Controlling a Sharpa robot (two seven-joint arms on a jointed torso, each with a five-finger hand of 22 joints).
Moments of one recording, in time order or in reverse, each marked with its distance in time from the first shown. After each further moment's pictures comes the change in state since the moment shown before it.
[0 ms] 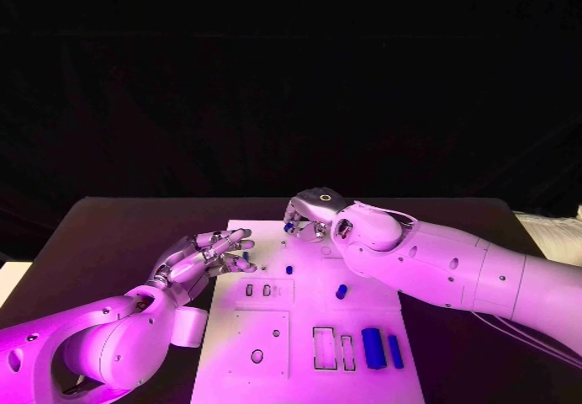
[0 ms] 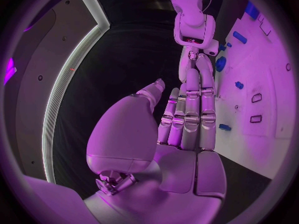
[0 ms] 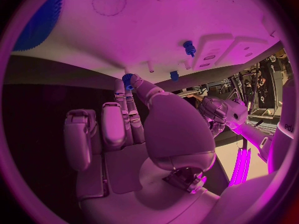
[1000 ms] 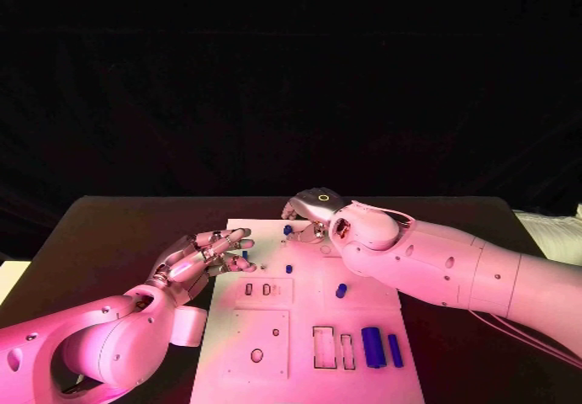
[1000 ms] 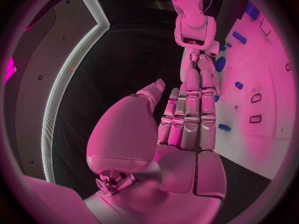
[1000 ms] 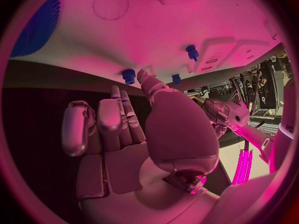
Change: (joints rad) left arm 0.000 0.000 0.000 -0.001 0.000 0.003 -0.002; left_hand 0.000 0.000 0.004 -0.004 0.000 -0.004 0.004 0.000 0.000 0.000 0.000 0.000 0.001 -0.003 0.003 0.000 0.005 0.000 0.000 0.000 0.000 0.001; right arm 0.000 0.004 -0.004 -0.009 -0.003 0.009 -0.009; right_hand 0.023 -0.112 -0.101 0.114 -0.016 -0.174 0.038 -0.013 -0.022 -0.201 0.055 0.006 -0.005 0.000 0.040 -0.097 -0.163 0.016 -0.075 0.035 -0.124 -0.104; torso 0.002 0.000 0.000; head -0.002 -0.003
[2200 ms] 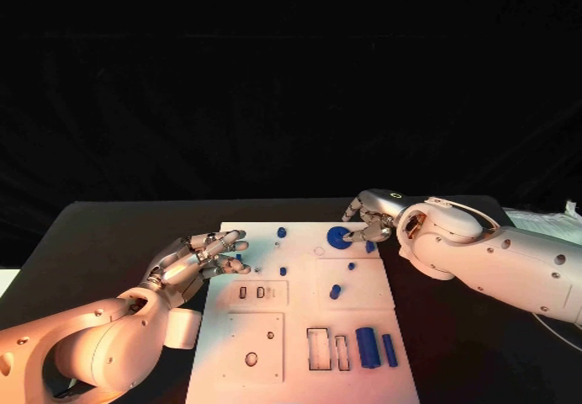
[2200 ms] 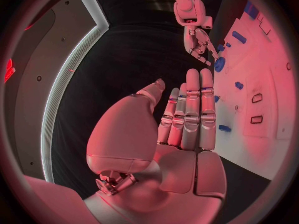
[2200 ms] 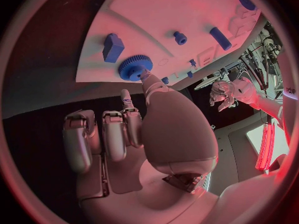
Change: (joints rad) left arm 0.001 -0.014 0.000 -0.002 0.000 0.004 -0.003; left_hand 0.000 0.000 0.000 0.000 0.000 0.000 0.000 0.000 0.000 -0.004 0.004 0.000 0.000 0.000 0.000 0.004 0.003 0.000 0.000 0.000 0.004 0.001; right arm 0.001 -0.336 0.033 0.202 0.254 0.077 -0.079; right_hand 0.043 -0.020 -0.174 0.143 0.103 -0.005 -0.020 0.041 0.007 0.408 -0.059 1.355 1.241 0.000 -0.054 0.322 0.395 -0.056 0.077 -0.041 0.184 0.104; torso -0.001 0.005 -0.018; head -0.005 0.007
